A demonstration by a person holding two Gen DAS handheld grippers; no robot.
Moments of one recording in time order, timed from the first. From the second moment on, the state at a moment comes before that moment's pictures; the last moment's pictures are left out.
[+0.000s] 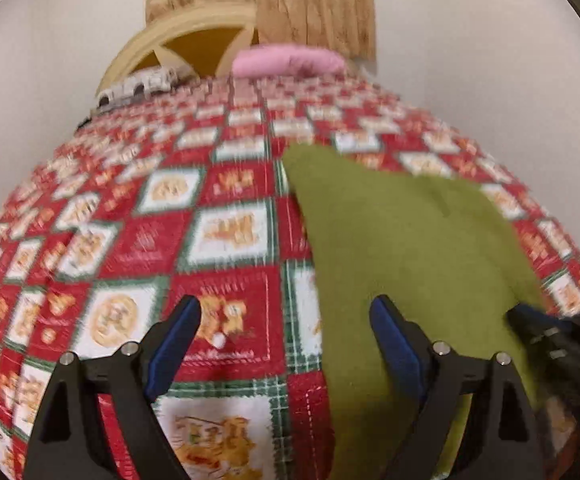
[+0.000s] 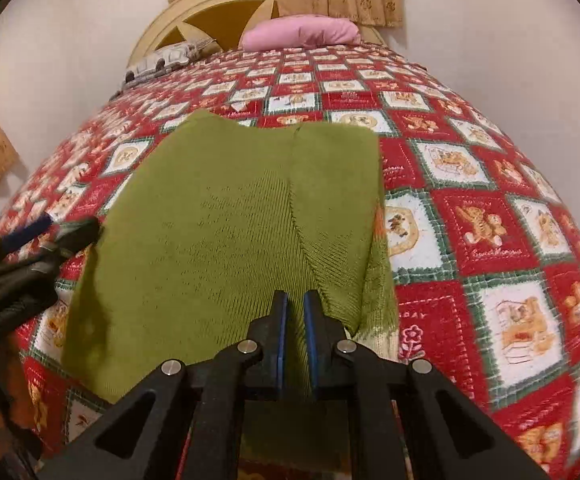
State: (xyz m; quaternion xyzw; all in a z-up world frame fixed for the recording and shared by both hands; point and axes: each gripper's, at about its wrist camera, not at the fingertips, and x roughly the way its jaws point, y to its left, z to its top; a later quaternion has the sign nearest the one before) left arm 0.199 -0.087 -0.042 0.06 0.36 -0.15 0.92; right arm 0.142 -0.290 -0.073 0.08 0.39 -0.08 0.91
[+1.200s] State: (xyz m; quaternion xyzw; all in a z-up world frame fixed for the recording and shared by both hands) left arm 0.293 -0.108 -0.074 -0.13 0.43 -0.34 0.83; right arm 0.252 -0.372 -0.092 0.18 0.40 0.06 0.90
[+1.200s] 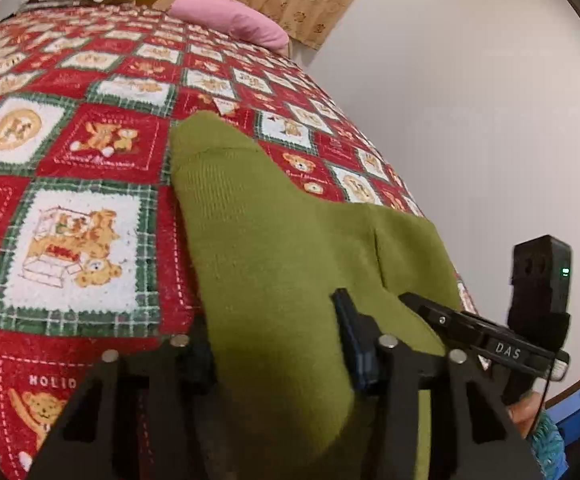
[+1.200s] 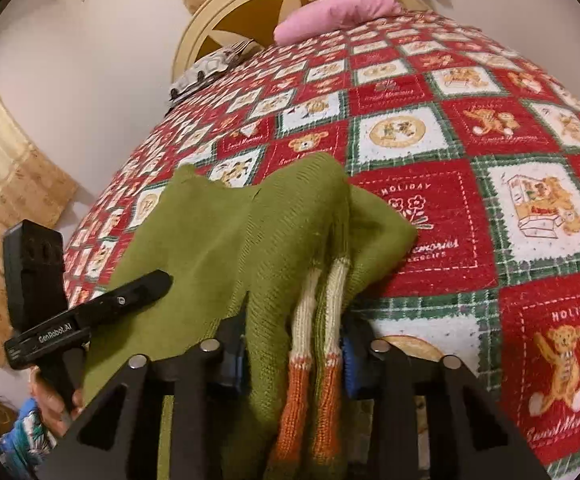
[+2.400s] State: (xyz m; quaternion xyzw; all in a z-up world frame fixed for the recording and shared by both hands) left arm 0.009 -0.161 0.097 0.00 0.26 -0.48 0.84; right arm -0.163 -0.292 0.108 0.05 0.16 -0.20 0.97
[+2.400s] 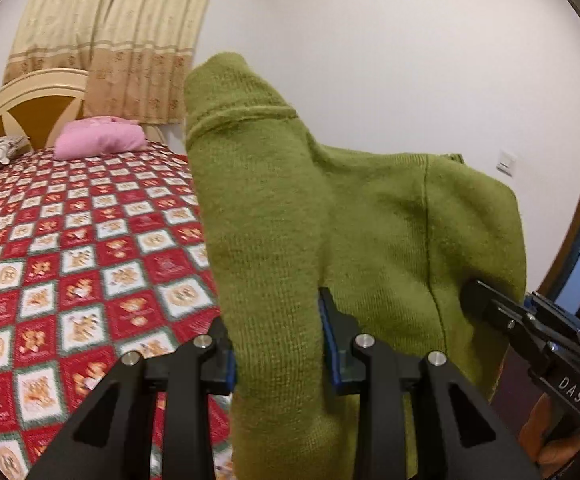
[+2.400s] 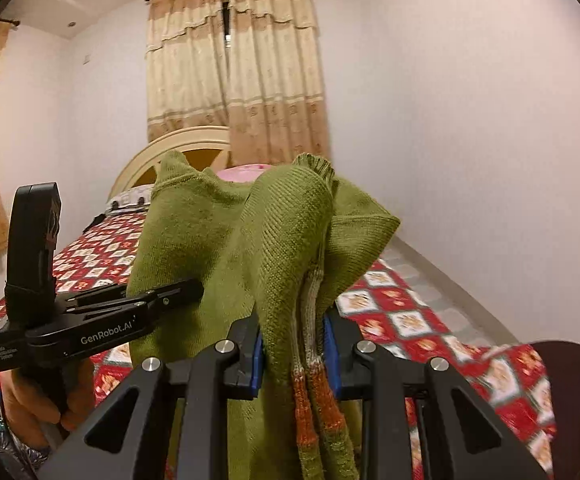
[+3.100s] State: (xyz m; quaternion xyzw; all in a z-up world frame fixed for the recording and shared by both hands) left arm 0.004 -0.220 0.052 0.08 0.31 -0.43 0.85; right arm -0.155 -0.337 0.058 0.06 0.20 -0.23 0.95
